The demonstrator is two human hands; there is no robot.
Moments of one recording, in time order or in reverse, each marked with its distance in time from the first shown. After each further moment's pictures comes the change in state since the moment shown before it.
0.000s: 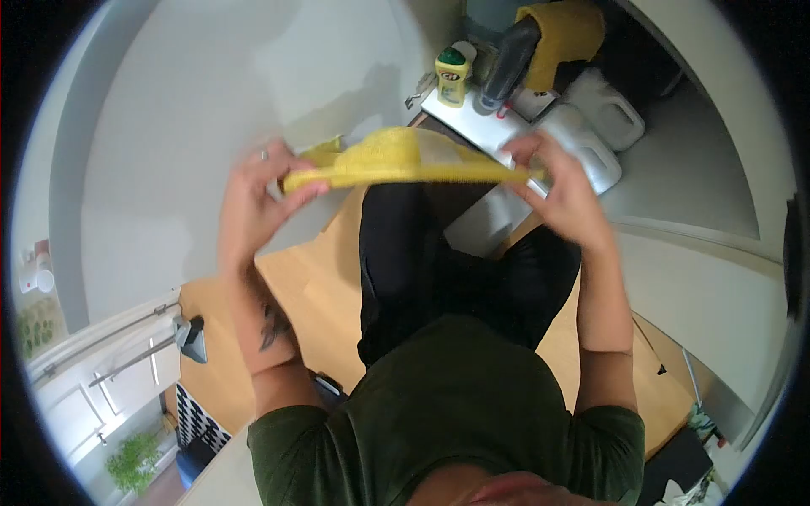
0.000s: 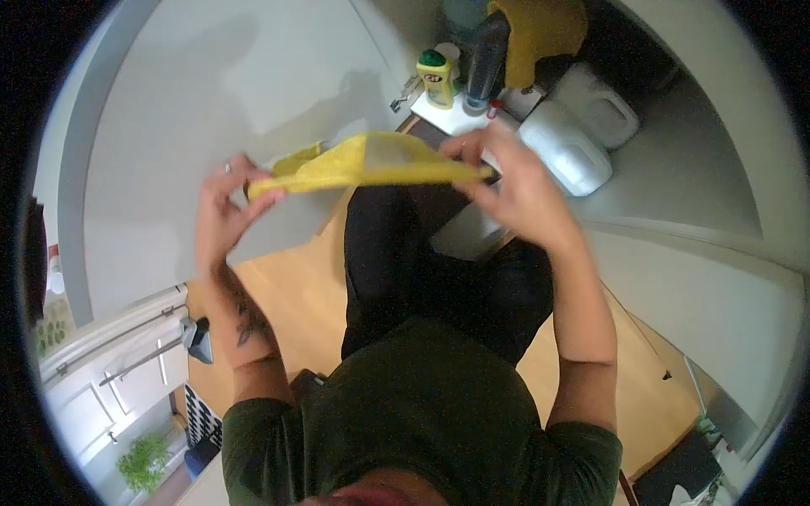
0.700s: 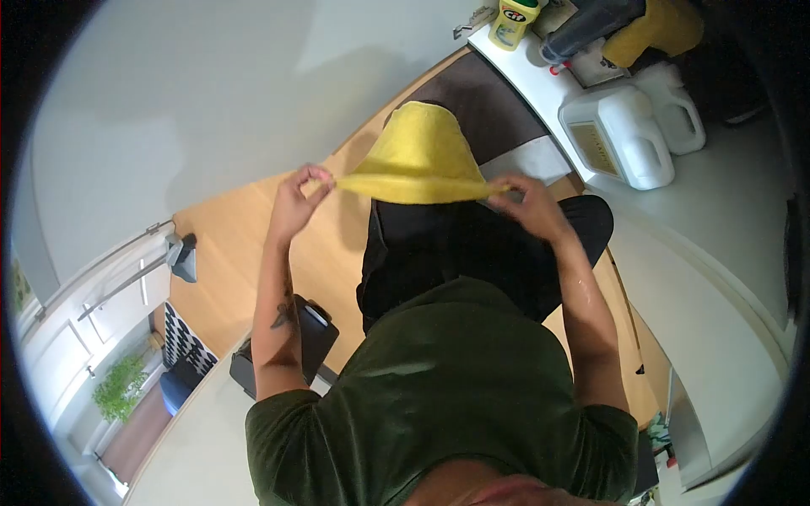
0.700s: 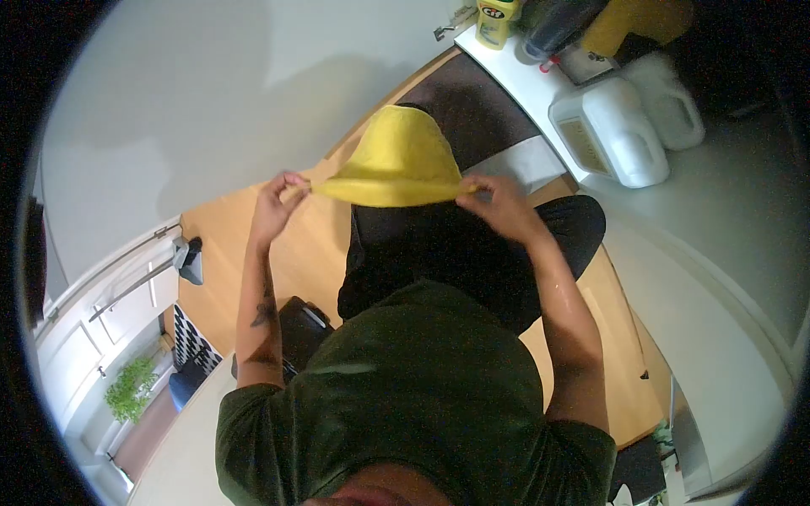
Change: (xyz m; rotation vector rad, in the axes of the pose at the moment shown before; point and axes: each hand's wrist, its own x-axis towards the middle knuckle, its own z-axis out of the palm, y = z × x) left_hand -0.168 -0.107 0.105 -0.397 -0.065 -0.754; right_hand -0.080 0.100 0.103 0.158 -0.543 0.437
